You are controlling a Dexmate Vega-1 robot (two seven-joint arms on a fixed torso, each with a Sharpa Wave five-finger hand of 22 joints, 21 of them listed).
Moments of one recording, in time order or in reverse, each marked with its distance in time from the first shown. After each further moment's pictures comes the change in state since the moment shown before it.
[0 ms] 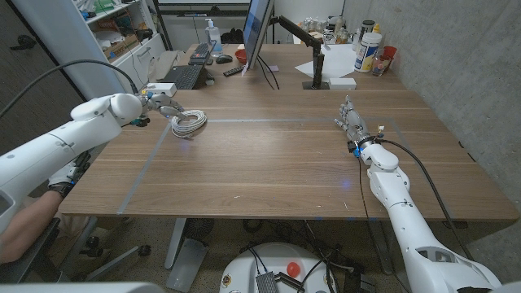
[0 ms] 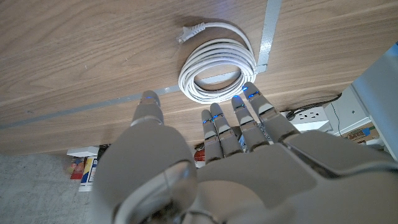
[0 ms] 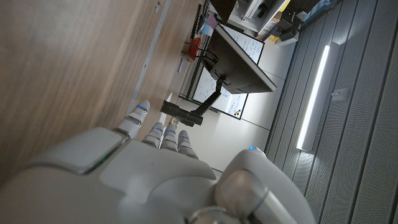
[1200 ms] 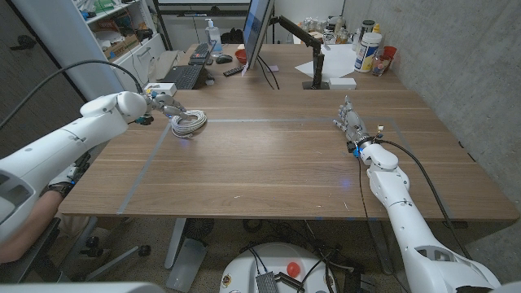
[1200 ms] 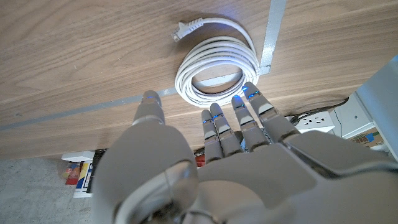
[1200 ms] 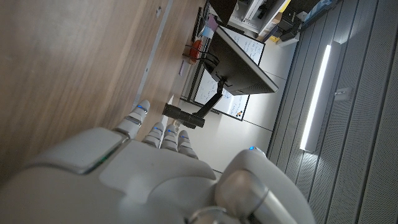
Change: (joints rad) left arm -0.088 -0.071 0.060 0.127 0.034 -0.044 -0.026; left_hand 0.008 0.008 0.000 0.000 -0.004 0.004 0.004 0.000 0.000 0.000 0.000 -0.007 0.005 0.000 0.000 0.000 0.005 0.000 0.000 0.000 0.000; right arm 0.005 0.006 0.006 0.003 0.003 -0.016 0.016; right_hand 0.000 0.000 -0.006 0.002 0.000 0.000 0.000 0.000 0.000 0.000 0.000 0.000 0.000 0.000 0.000 0.000 0.000 0.000 0.000 0.000 0.000
